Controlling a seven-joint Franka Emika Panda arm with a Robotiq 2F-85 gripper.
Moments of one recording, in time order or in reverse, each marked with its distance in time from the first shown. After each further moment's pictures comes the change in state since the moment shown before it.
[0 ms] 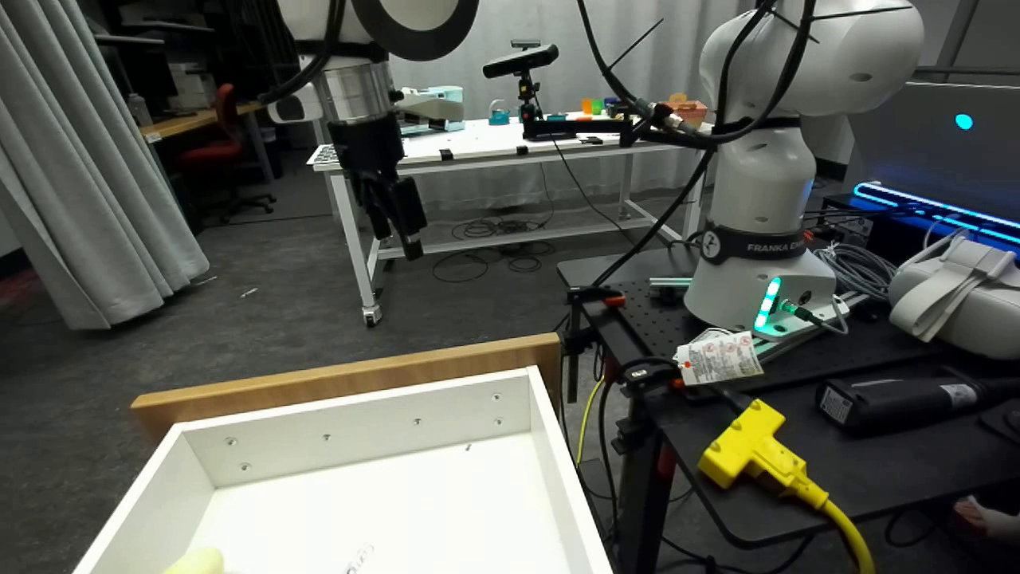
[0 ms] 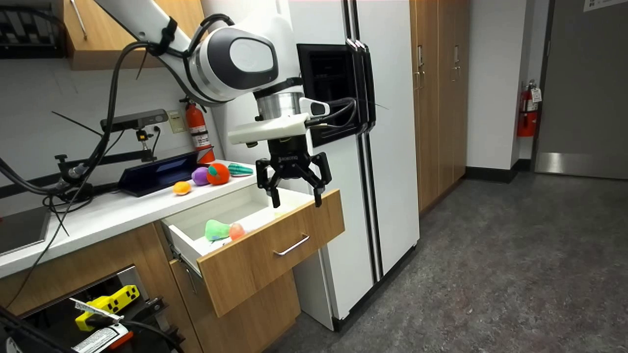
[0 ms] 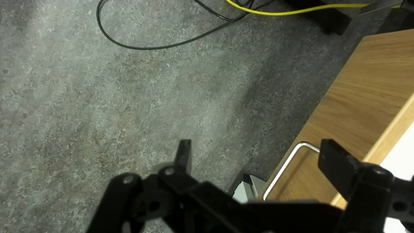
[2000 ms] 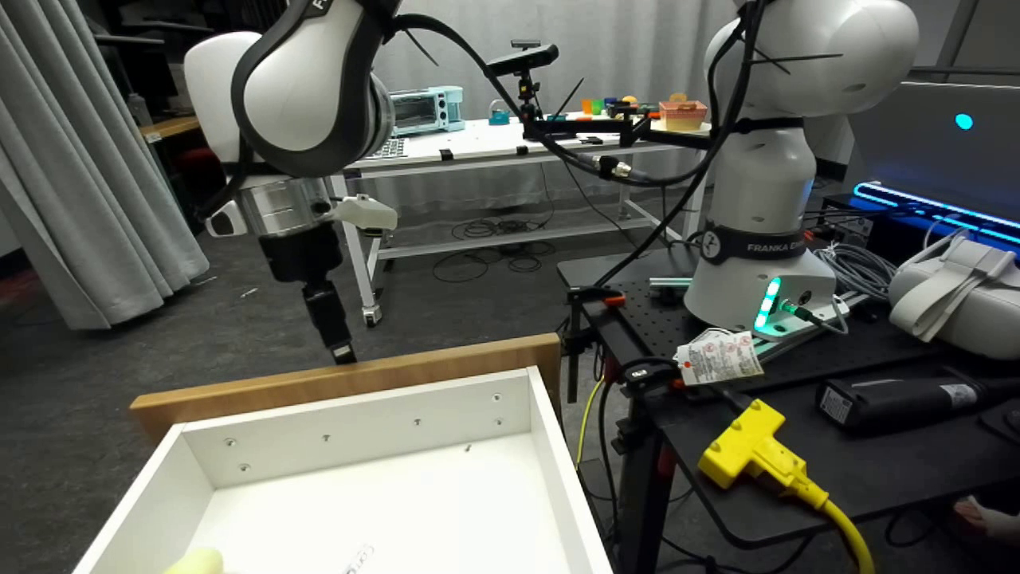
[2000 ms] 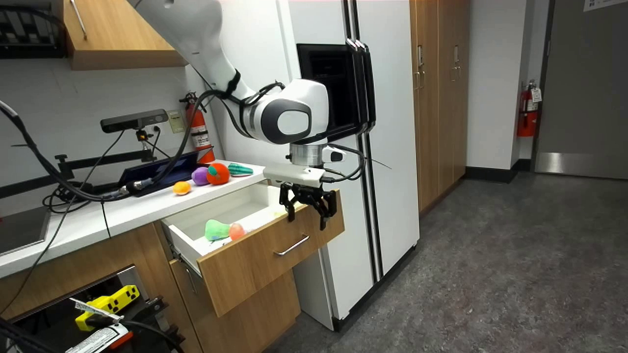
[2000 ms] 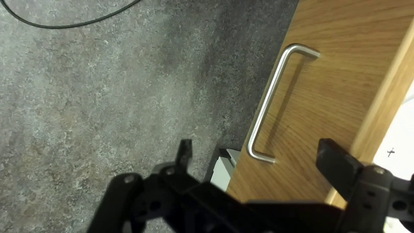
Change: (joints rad) arm -0.078 0.415 0.174 0.302 0.236 0.064 0.071
